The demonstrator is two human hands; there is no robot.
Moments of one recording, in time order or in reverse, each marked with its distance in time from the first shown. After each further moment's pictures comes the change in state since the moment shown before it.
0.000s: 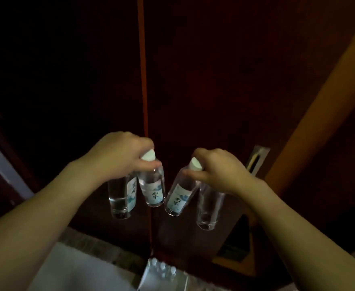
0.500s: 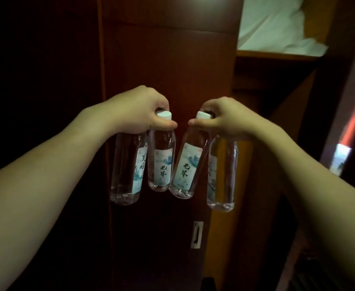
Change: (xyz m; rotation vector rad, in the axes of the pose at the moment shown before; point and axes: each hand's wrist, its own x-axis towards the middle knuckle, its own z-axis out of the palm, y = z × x) left_hand 0.059 0.090 -0.367 -0.218 0.381 0.356; right_hand -0.058 -0.081 -0.399 -0.076 0.461 0.198
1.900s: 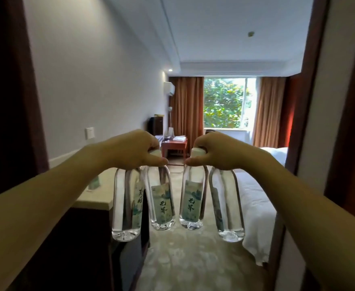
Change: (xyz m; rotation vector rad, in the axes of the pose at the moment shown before) left_hand 0.262 0.877 0.321 -0.594 -0.259 1.298; right_hand -0.626 0.419 -0.427 -0.650 0.061 1.174
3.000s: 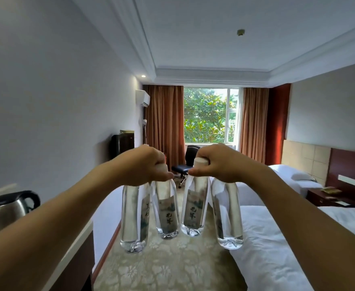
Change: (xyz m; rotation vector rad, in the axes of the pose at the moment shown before) left_hand 0.704 -0.326 0.241 -0.098 0.031 0.155; right_hand 0.517 0.551 0.108 -0.025 0.070 0.150
